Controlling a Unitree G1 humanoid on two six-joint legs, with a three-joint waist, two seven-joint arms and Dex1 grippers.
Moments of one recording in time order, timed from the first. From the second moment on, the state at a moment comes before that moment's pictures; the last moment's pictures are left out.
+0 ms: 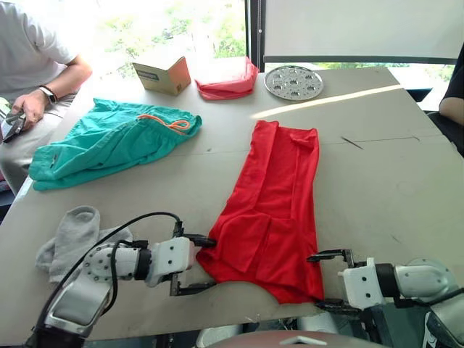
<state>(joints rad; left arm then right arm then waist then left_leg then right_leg) 0.18 0.83 -0.06 -0.21 -0.19 -0.10 -1.17 0.26 -0.83 0.18 -0.44 0.01 -0.15 1.08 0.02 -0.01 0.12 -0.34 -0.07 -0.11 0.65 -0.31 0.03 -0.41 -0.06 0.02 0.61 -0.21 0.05</state>
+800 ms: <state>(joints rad) 0.58 0.97 0.16 -0.68 -0.80 0.50 -1.12 0.29 -1.09 -0.19 -0.64 0.58 0.48 1.22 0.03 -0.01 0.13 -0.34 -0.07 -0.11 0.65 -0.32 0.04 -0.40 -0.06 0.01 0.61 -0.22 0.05</state>
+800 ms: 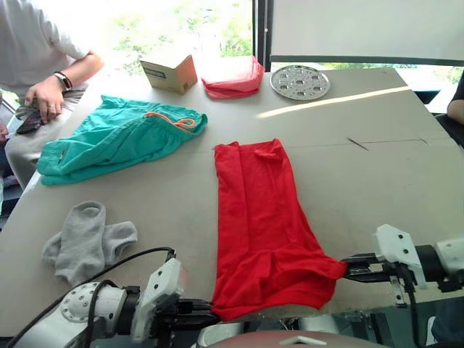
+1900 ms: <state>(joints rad) -0.99 0.61 -0.11 0.98 -0.24 0.25 -1.06 -1.33 -0.31 0.37 1.26 -0.09 0.13 0.85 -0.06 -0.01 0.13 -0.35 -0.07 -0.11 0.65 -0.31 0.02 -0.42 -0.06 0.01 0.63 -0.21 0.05</state>
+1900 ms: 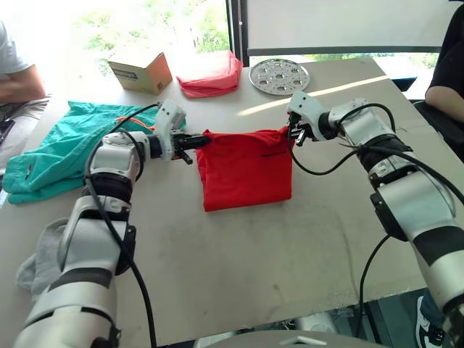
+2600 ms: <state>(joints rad) -0.28 0.53 0.36 -0.36 -0.73 0.91 -0.62 -0.74 -0.28 -0.01 0.15 0.15 0.58 0.48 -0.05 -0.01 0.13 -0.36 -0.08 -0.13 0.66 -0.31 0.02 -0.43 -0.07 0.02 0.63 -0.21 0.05</state>
